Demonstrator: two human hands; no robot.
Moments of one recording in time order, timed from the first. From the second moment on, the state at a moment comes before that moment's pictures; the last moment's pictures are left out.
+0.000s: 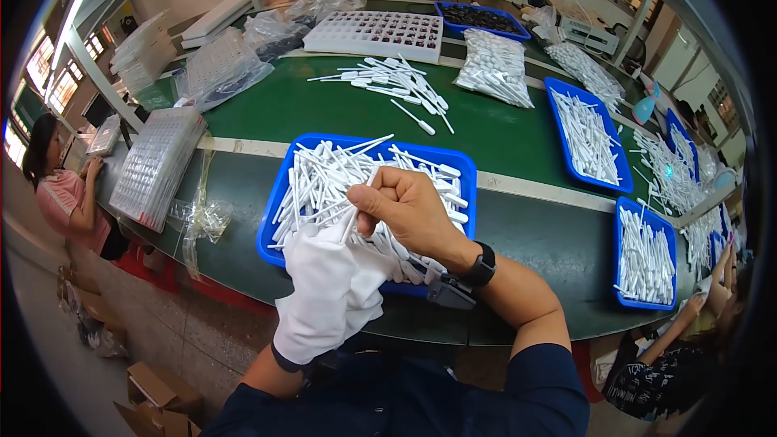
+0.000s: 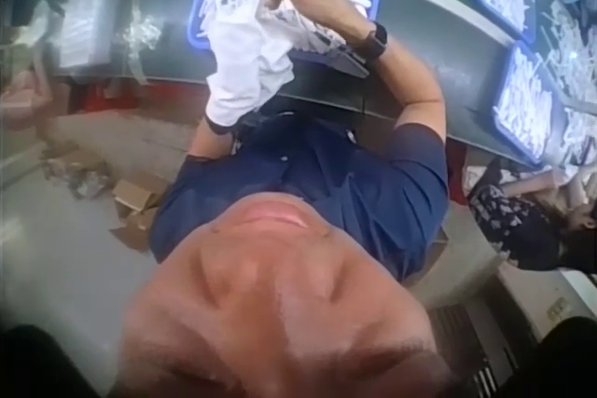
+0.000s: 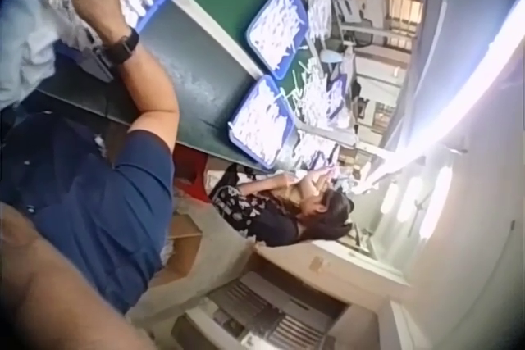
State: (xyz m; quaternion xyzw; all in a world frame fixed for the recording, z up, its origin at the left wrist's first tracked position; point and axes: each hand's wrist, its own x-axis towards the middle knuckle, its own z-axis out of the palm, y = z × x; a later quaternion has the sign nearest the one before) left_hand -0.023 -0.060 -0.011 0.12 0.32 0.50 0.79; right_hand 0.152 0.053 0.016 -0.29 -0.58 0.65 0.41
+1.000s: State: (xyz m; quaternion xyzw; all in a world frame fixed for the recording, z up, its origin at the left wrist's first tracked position) left_hand -0.014 -0.056 0.006 0.44 0.33 0.48 0.68; right_hand 0.206 0.286 -0.076 -0.57 -0.81 0.08 0.08
